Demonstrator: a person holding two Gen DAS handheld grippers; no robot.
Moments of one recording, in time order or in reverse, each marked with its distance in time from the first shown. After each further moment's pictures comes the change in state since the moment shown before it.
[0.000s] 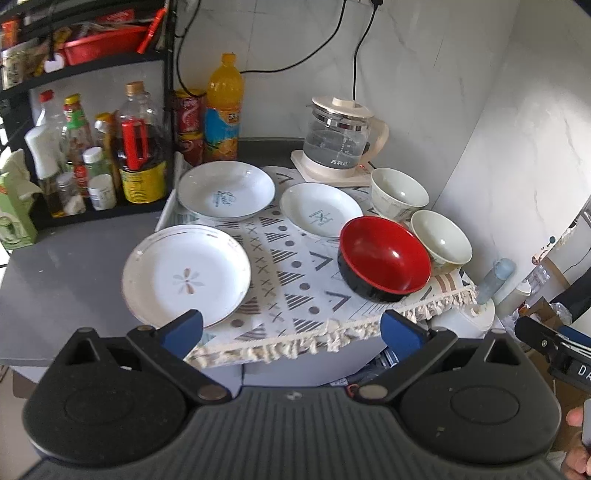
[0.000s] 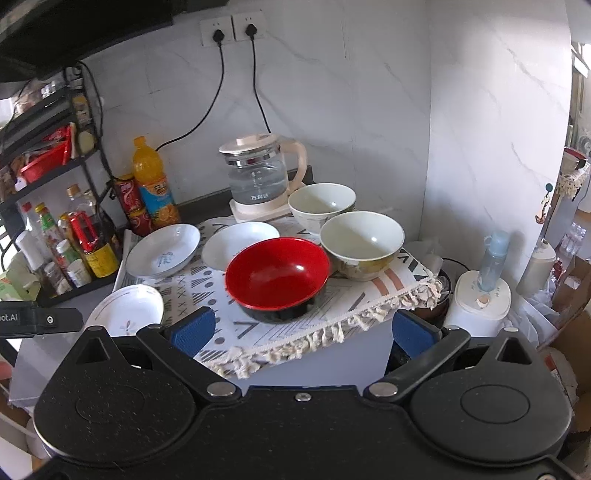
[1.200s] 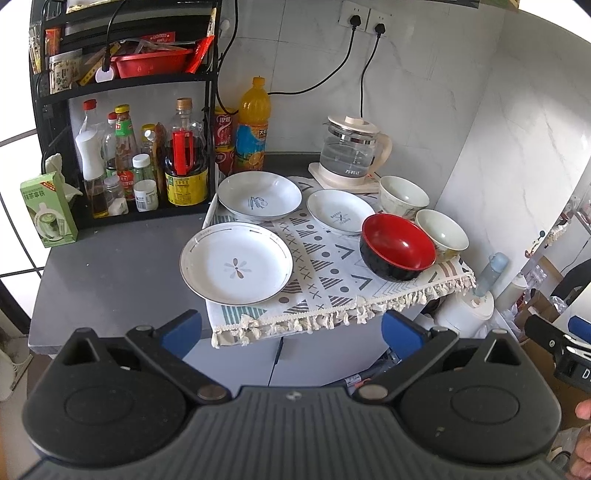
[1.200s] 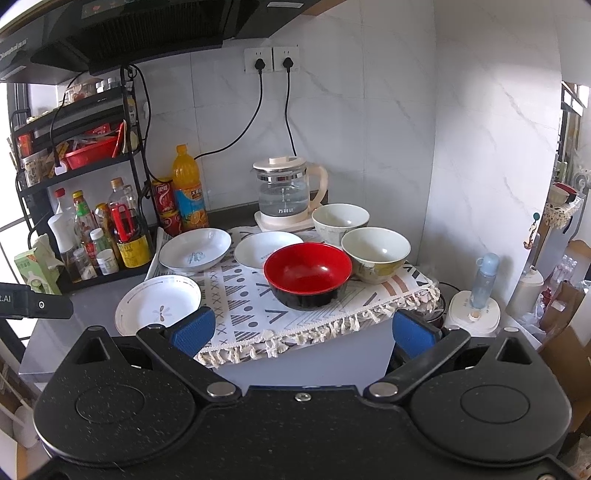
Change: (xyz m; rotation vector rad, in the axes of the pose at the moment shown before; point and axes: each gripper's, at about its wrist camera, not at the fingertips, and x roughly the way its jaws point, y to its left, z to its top) left arm -0.098 0.070 -0.052 0.027 -0.068 -0.005; right arm -0.091 0.066 -0.052 -0.077 -0.104 -0.025
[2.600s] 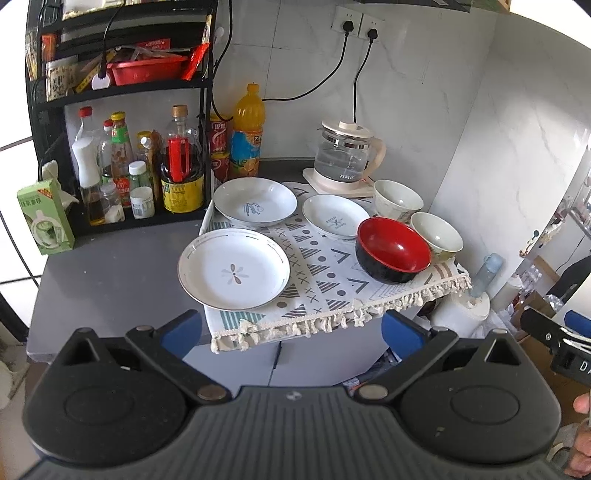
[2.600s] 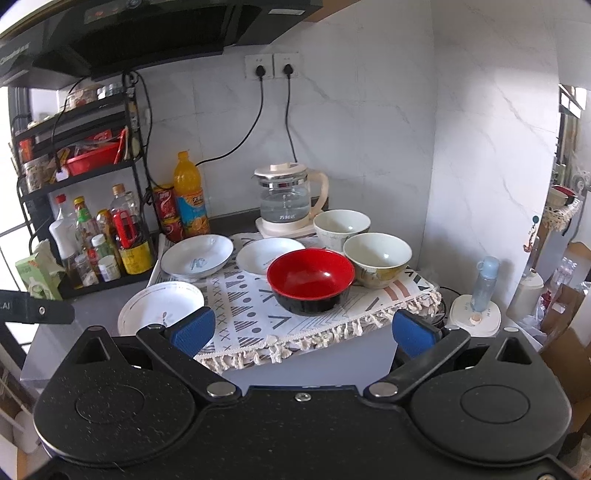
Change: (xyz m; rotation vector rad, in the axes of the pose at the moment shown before) left arm -0.005 0.000 -0.002 0.024 -0.021 -0.011; right arm -0.004 0.002 0.003 0.008 -0.013 0.004
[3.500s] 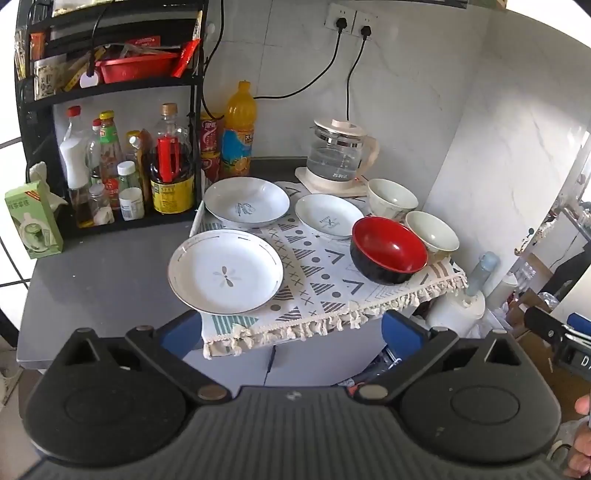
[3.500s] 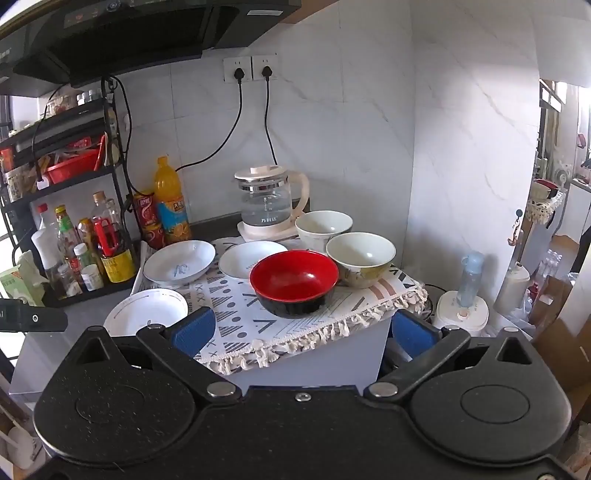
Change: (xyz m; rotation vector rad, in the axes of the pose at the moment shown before) left arm 0.013 -0.001 0.003 0.003 0.000 -0.025; right arm 0.004 0.002 -0.006 0.051 -0.022 -0.070
